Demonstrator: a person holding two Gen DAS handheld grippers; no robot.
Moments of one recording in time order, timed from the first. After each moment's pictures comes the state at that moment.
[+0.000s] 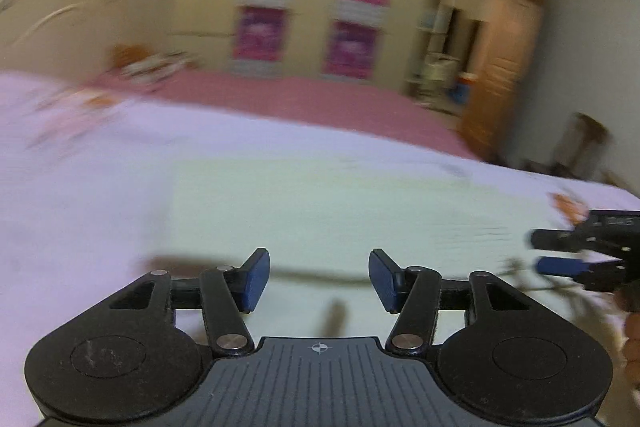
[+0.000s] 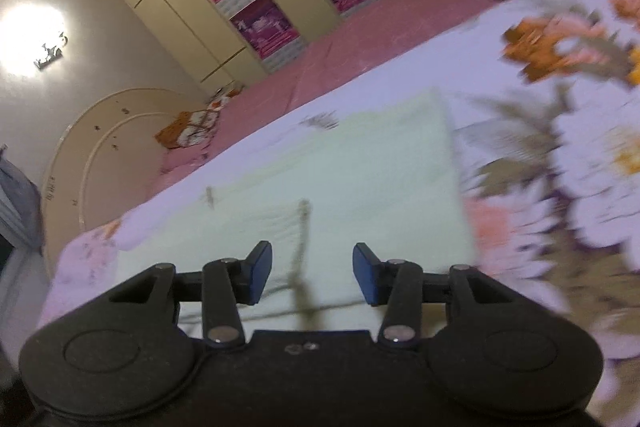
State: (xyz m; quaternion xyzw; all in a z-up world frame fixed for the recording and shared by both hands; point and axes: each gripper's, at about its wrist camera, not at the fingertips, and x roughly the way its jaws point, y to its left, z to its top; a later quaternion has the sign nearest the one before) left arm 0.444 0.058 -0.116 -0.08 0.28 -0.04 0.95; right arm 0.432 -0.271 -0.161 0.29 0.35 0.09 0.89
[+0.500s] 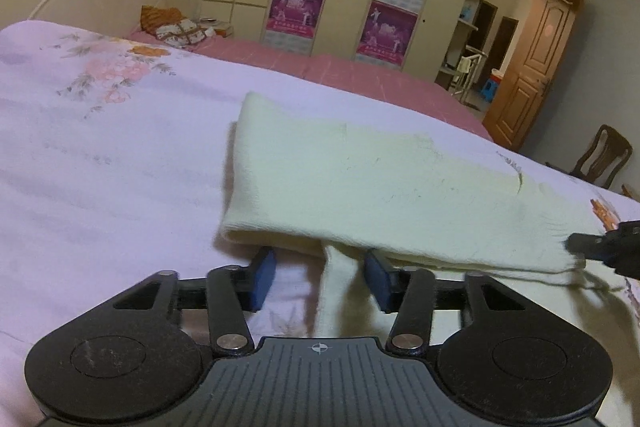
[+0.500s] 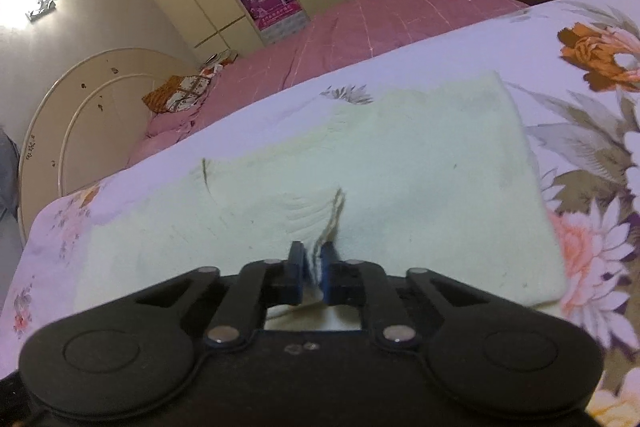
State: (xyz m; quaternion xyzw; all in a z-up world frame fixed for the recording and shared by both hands) left arm 0.461 0.077 -0.150 -0.11 0.32 -0.03 0.94; right arm 0.454 -0.237 -0.159 0.21 0.36 0.07 0.90
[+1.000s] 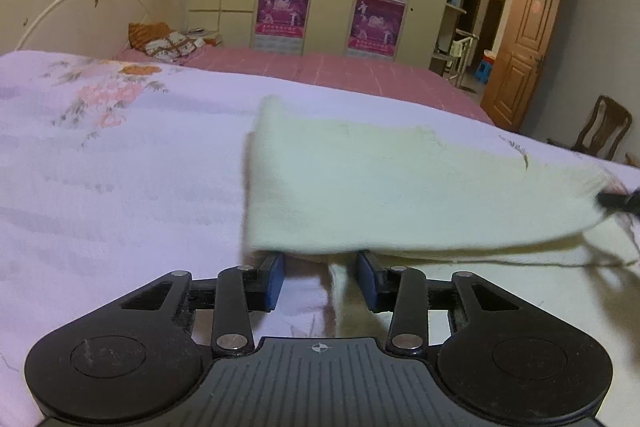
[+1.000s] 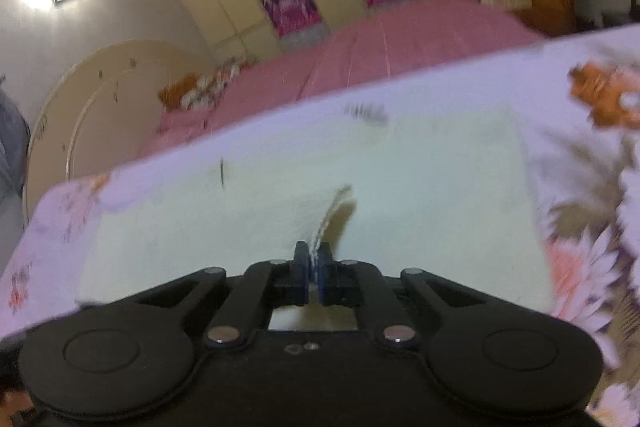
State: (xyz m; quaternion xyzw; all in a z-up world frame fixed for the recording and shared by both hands) left arm 0.479 0.073 -0.149 -0.05 0.32 -0.04 0.95; right arm 0.441 -0.233 -0.136 0.17 0.32 0.08 0.93
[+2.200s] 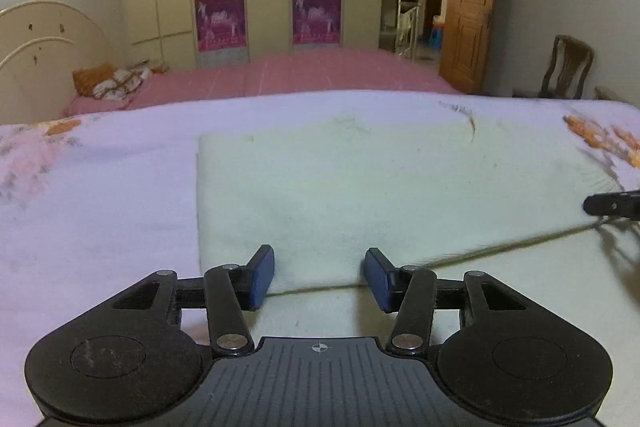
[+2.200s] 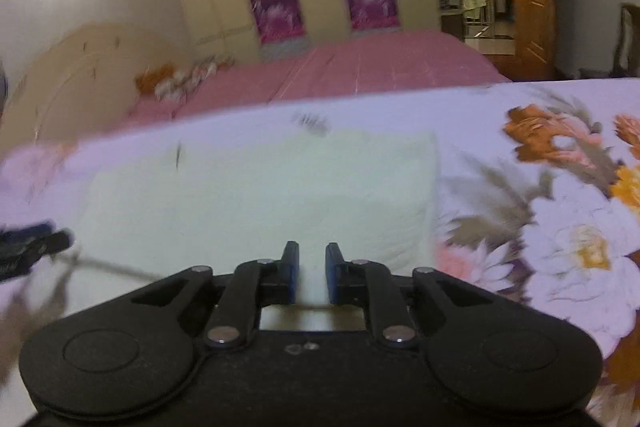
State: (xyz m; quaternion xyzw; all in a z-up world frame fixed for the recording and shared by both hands) left arm 0.492 0.018 -0.152 0.02 0.30 -0.11 0.95; right arm 0.415 -0.246 -0.166 0.04 0.35 0.04 0.94
